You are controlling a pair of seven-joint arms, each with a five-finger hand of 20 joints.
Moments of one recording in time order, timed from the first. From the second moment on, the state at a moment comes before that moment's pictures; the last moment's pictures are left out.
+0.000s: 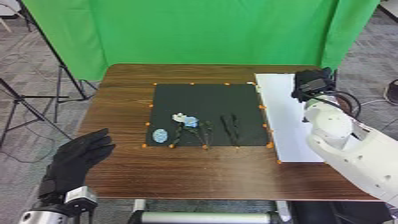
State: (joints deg) left arm 147.2 -51.5 -101.8 -130.7 37.7 14.1 20.0; right arm -58.9 -37.9 40.1 -90.8 -137.4 0.1 35.9
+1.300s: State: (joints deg) left arm 145.7 -51.8 -102.1 -130.6 37.9 13.4 18.2; right arm -58.7 -60.2 28.2 -95.0 -140.2 -2.5 30.9
